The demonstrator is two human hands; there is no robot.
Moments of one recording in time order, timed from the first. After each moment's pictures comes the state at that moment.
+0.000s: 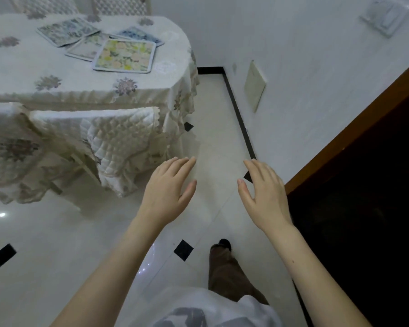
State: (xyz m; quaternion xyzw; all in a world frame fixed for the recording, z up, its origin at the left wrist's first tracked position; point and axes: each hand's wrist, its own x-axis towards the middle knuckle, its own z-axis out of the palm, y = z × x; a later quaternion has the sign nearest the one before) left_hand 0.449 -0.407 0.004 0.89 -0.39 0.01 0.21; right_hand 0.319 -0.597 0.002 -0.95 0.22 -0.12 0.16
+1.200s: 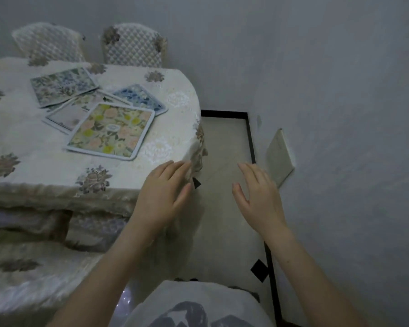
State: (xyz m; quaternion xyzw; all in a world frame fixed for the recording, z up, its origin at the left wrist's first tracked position) left_hand 0.885 -0.717 0.026 0.92 -0.33 0.05 0.21; right_hand 0.798 -0.931 0.016 -0.96 0.09 -0.17 0.19
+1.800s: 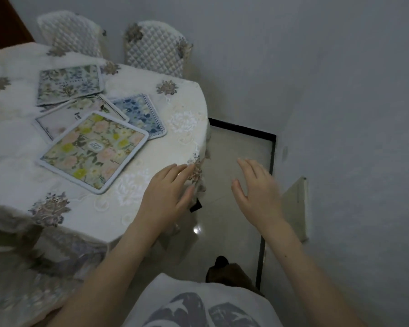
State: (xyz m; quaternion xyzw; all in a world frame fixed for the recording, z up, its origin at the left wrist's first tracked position) left_hand 1.072 -0.890 0.001 0.96 -0.20 0.05 0.21; right_hand 1.055 -1.114 0.000 -0.97 -0.02 -0.13 0.20
